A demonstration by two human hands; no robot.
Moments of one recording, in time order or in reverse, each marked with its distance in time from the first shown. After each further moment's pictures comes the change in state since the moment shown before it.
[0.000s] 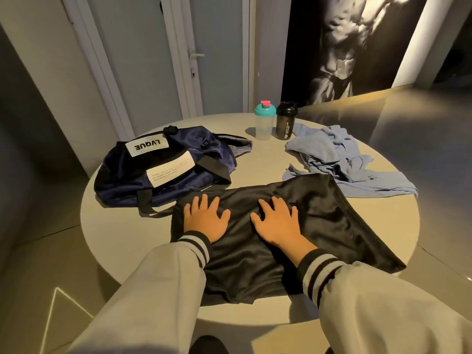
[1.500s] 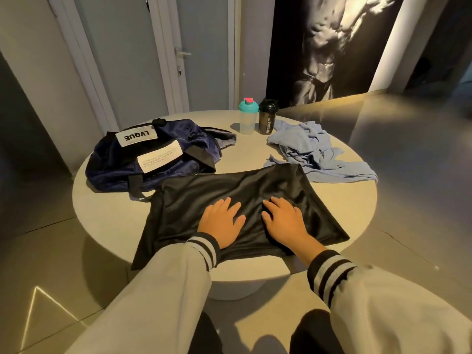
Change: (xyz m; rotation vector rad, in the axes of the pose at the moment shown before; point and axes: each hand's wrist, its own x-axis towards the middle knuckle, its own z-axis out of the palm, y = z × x) left_hand -0.075 0.049 0.028 -0.035 0.059 0.316; right_hand -0.076 0.052 -0.010 -0.043 0.148 -0.058
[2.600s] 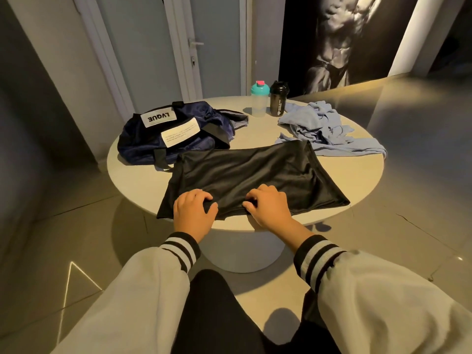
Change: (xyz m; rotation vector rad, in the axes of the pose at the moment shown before) left_hand -0.123 -0.050 -0.005 -0.231 0.443 -0.191; right_hand -0.077 -0.075 0.006 0.052 0.105 -0.177
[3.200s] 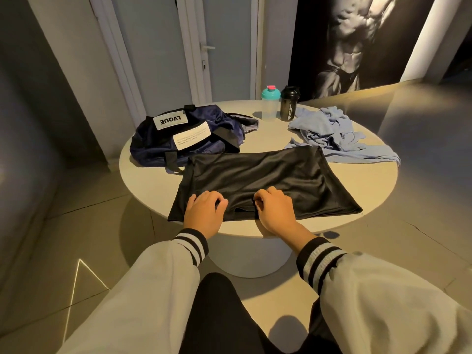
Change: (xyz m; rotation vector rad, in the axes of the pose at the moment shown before) left_hand 0.015 0.002 -0.005 -0.017 -0.112 0.043; right_hand 0.012 -0.006 0.010 0.006 0.018 0.016
